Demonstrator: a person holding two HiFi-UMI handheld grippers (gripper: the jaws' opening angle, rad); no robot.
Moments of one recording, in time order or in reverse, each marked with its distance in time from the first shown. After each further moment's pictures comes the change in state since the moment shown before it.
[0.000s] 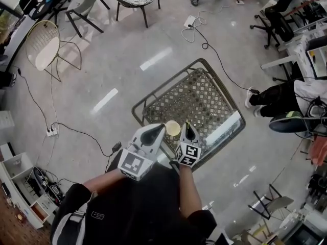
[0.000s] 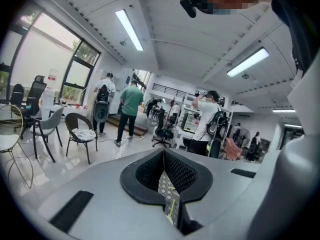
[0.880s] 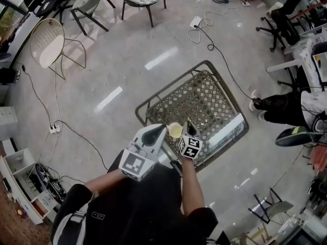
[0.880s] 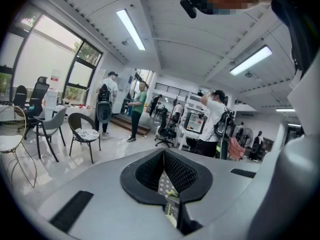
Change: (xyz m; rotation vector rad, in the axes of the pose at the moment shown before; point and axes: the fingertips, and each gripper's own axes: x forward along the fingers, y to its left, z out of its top) left arm 0.007 0.012 0.000 -0.002 0.004 0.030; right arm 0.052 -0.014 -0.047 0.020 0.170 0.023
